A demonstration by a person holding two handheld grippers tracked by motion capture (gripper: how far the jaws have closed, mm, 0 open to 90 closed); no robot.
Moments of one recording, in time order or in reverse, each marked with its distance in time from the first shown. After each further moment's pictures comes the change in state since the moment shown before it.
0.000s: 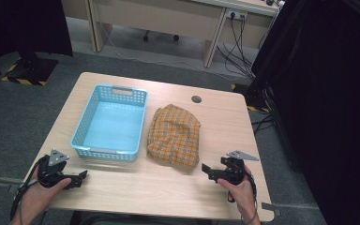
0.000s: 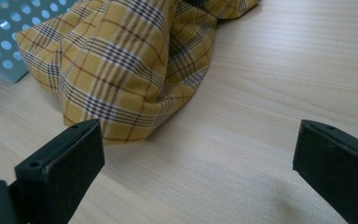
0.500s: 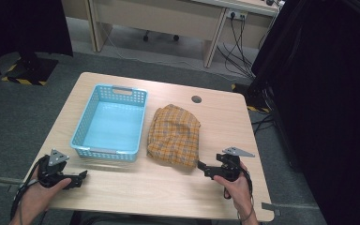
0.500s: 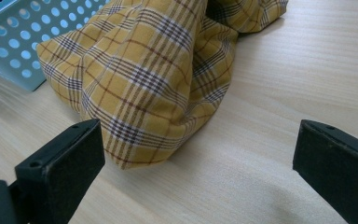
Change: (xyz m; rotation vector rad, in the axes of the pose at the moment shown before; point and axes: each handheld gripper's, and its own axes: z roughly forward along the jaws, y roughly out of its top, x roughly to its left) left arm 0.000 0.000 0.000 0.000 0.000 0.000; right arm 0.010 0.011 0.008 -0.008 0.036 -0.015
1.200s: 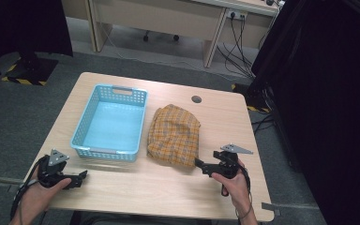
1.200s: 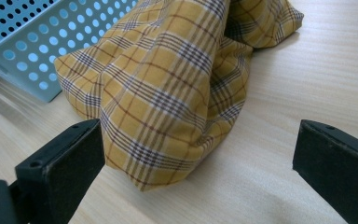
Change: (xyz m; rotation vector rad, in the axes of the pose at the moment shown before) left arm 0.000 0.000 0.000 0.000 0.000 0.000; right arm 0.006 0.010 0.003 -0.016 0.034 -0.002
